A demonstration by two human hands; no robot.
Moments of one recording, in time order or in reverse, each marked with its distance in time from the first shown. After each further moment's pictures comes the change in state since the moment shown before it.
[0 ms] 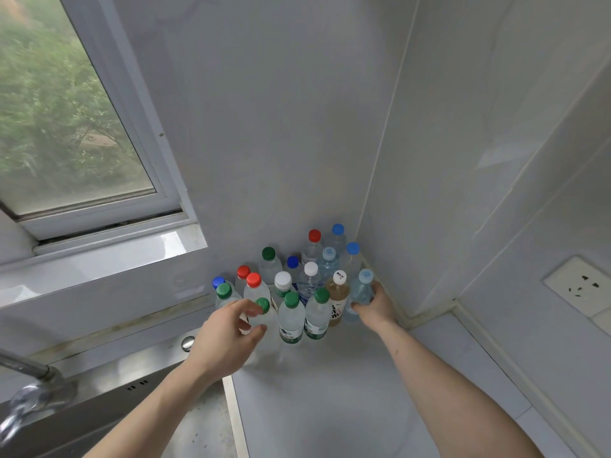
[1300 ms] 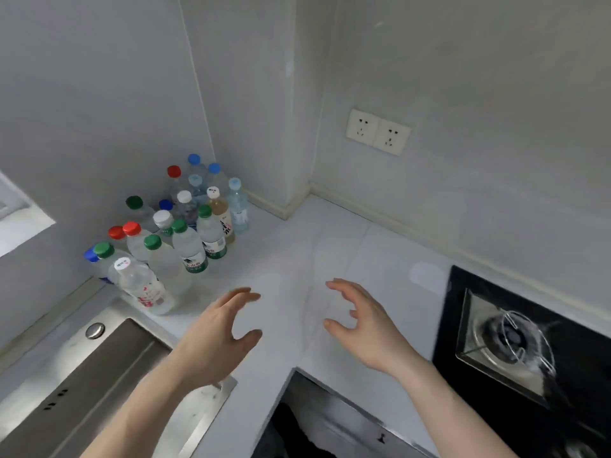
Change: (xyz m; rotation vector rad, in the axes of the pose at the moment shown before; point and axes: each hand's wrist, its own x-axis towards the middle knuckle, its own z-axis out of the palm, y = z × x) left_hand -0.161 0.032 0.019 0.180 -0.584 0.546; right_hand -0.407 0.087 -0.041 -0.081 0.199 -0.028
